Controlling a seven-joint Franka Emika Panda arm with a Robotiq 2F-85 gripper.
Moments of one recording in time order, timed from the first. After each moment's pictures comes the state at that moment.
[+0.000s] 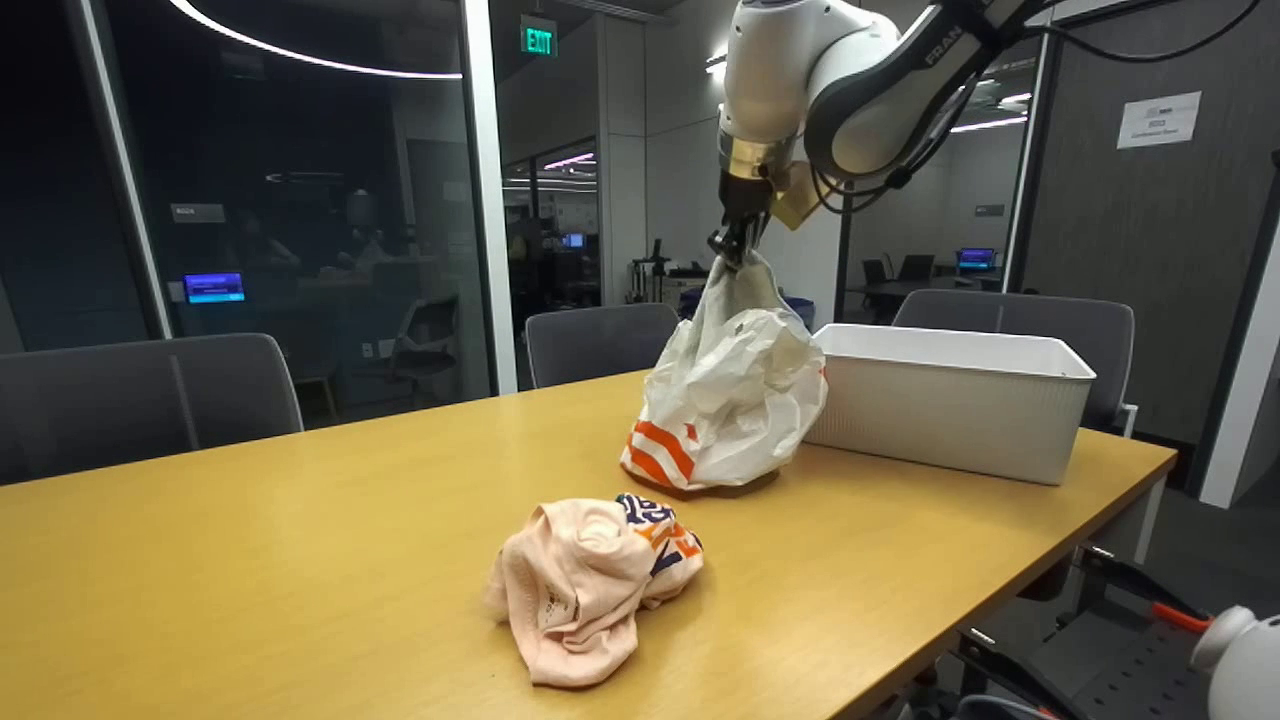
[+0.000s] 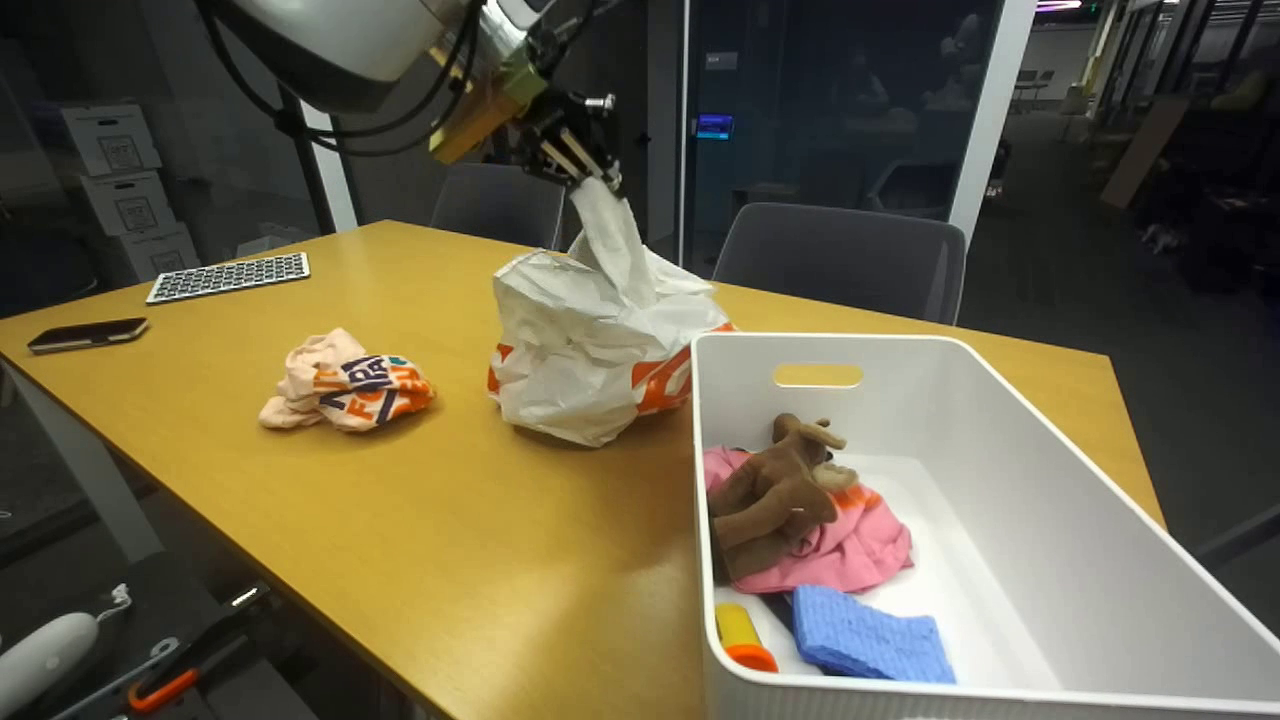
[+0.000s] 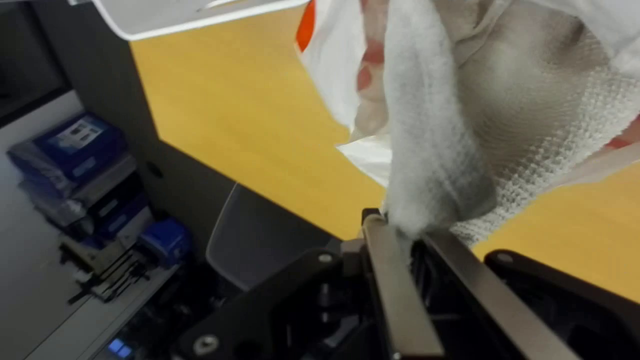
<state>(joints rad) 0.23 0.00 -0.04 -2.18 -0.98 2.58 0.58</state>
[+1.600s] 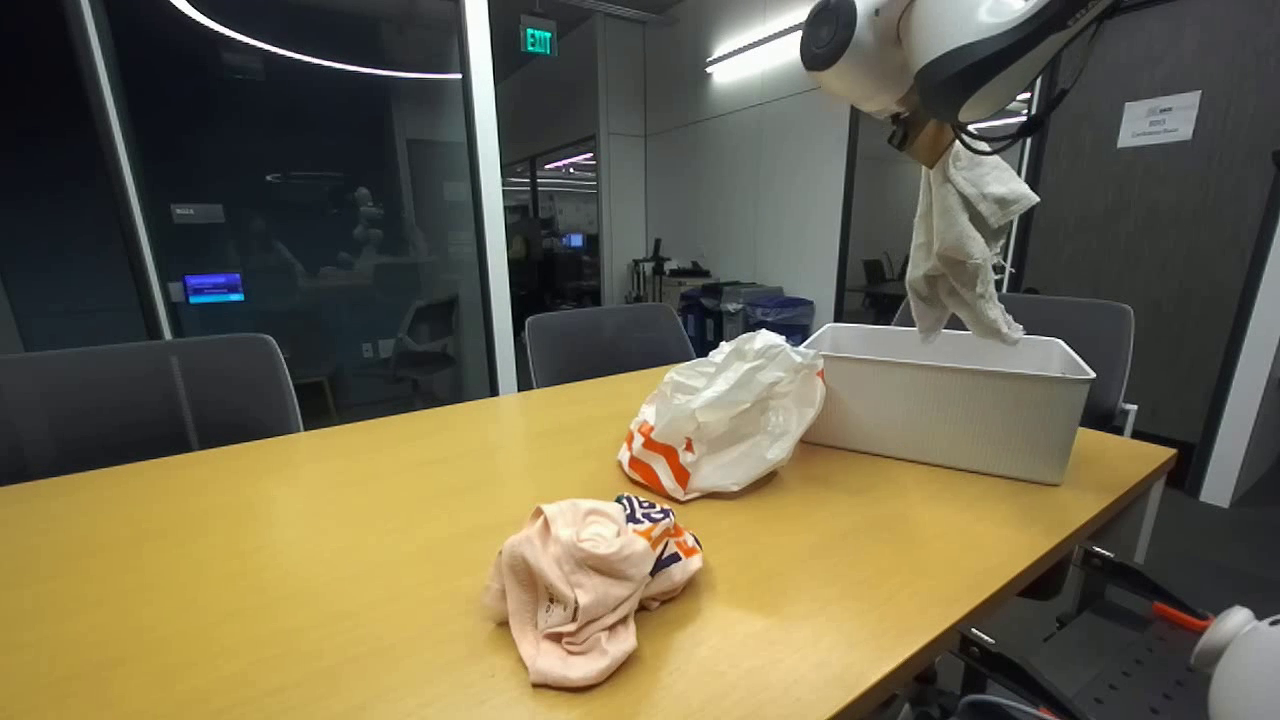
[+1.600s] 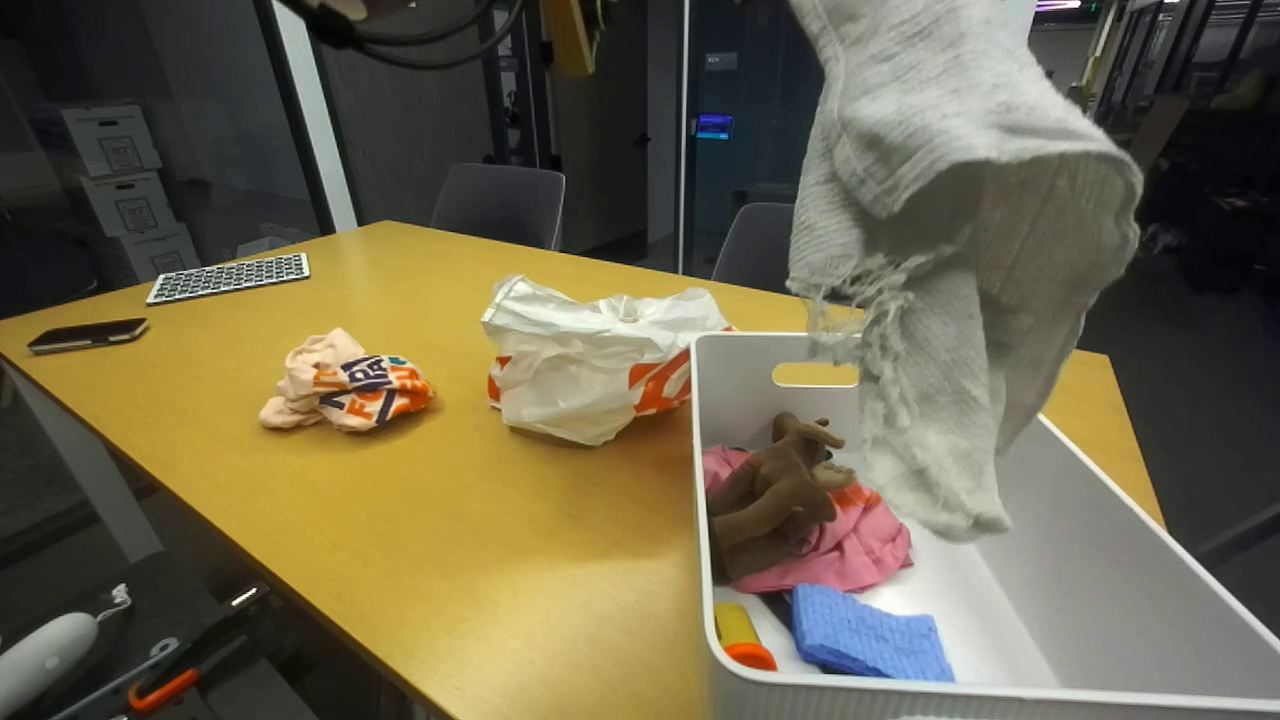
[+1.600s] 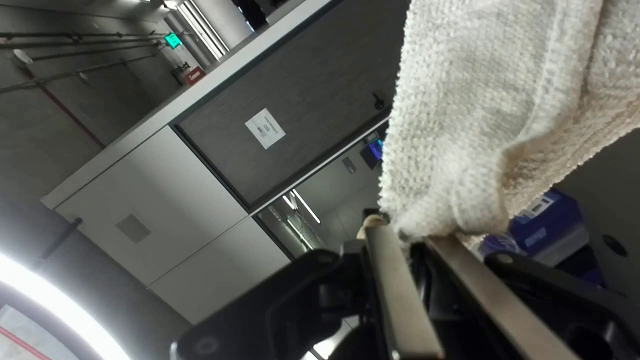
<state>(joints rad) 0.02 -0.22 0.03 -2.26 -1.58 1.79 1.09</state>
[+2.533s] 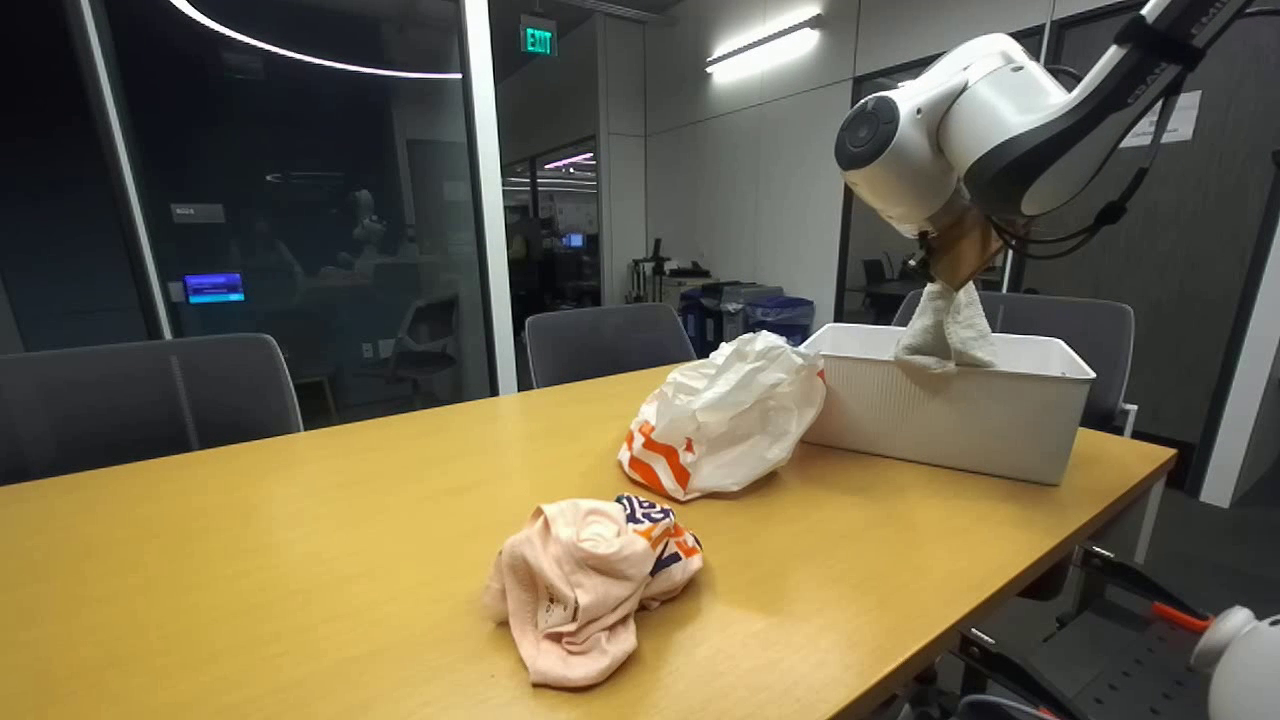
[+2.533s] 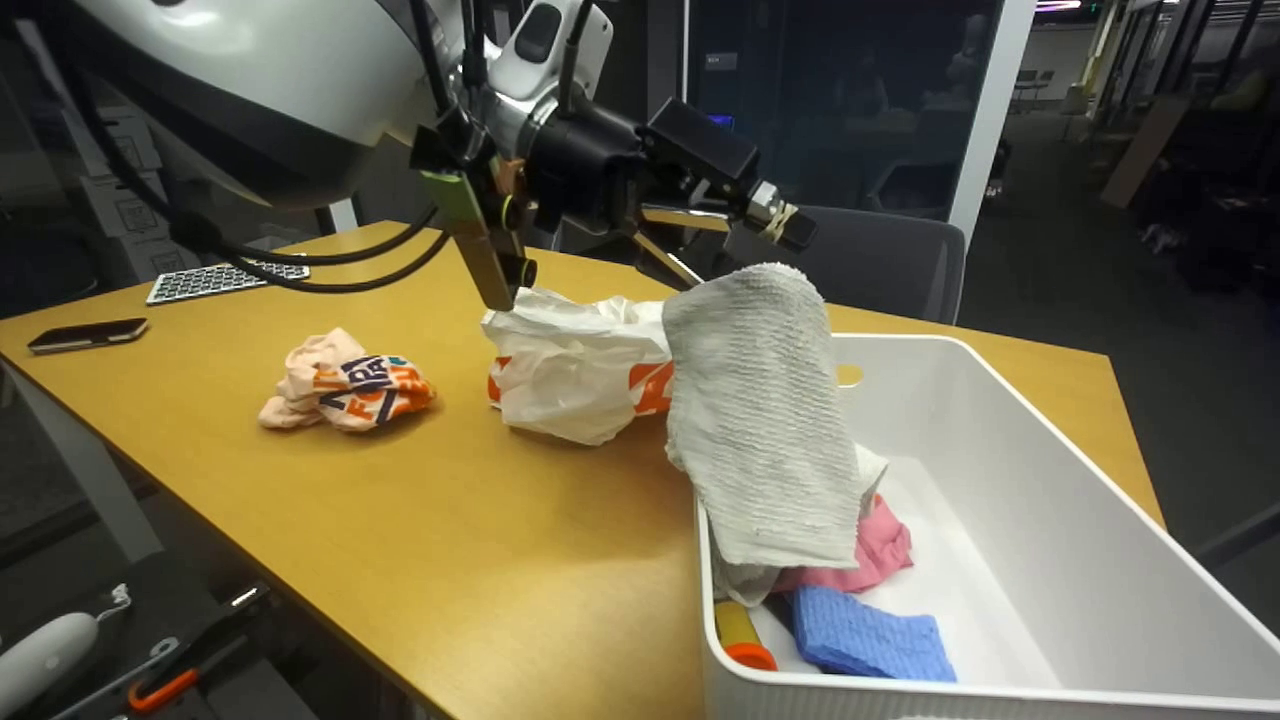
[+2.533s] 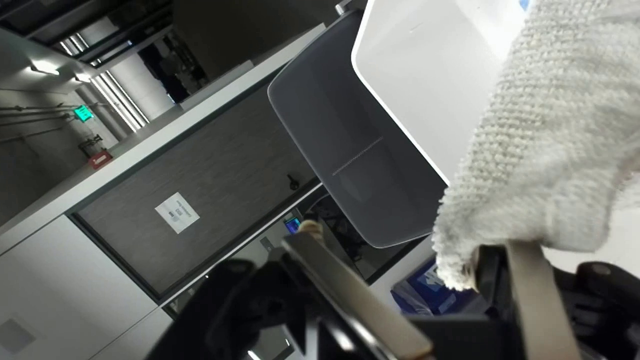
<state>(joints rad) 0.02 -0.20 -0.01 -2.53 -1.45 1.96 1.29</state>
